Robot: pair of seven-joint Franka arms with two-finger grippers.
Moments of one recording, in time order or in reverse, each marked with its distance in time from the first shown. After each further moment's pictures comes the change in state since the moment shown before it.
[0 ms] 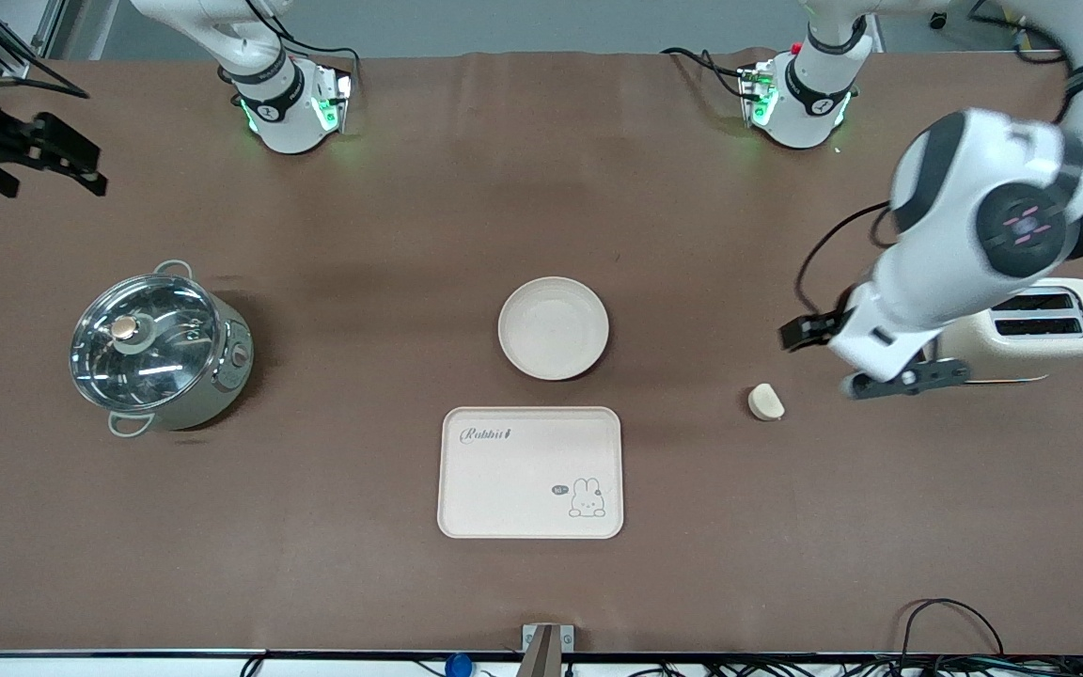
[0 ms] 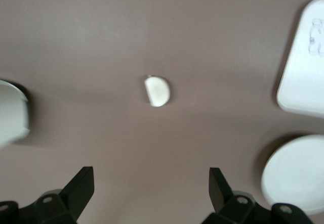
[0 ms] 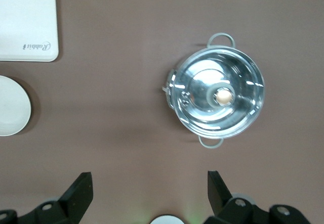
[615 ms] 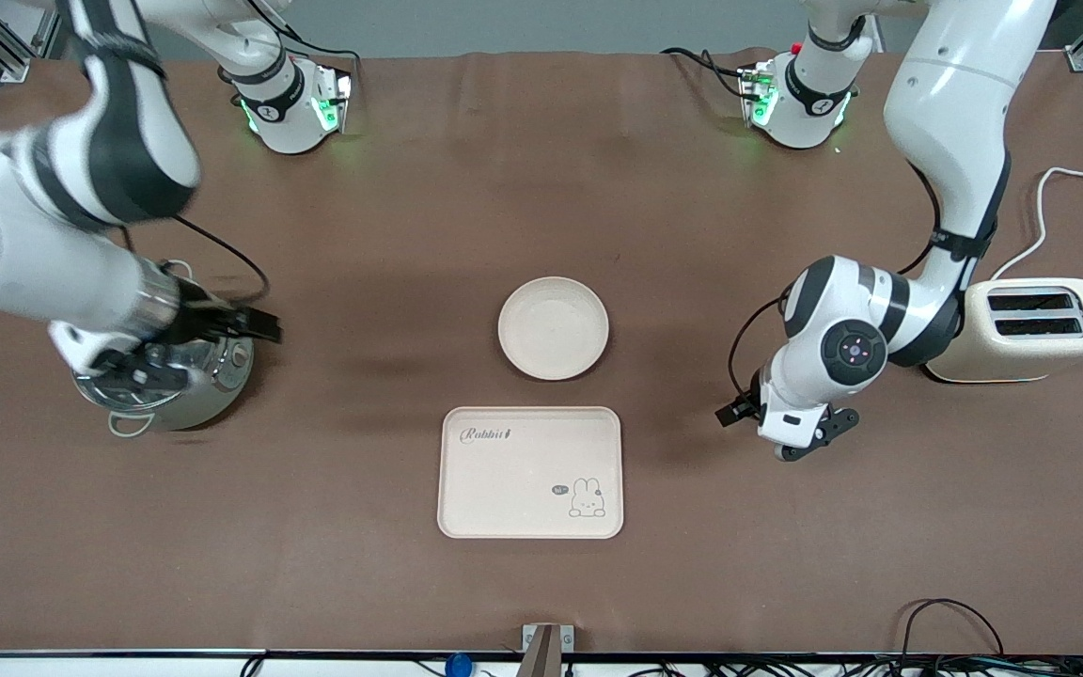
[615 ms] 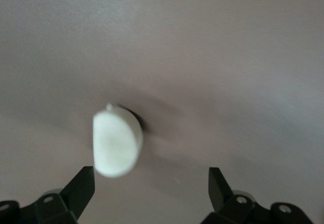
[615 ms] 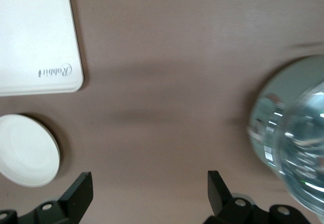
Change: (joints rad) left arm 0.016 0.290 0.011 -0.147 0.103 0.444 -0.301; right arm 0.129 0.383 0.001 -0.096 0.169 0.409 0.181
